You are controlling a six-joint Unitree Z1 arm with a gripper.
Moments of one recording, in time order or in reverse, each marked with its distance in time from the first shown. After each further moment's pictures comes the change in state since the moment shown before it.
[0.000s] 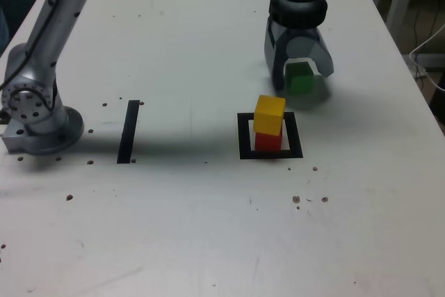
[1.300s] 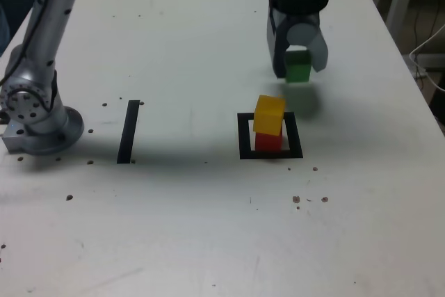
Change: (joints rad) arm -0.076 -0.118 -0.003 0.052 0.061 -0.008
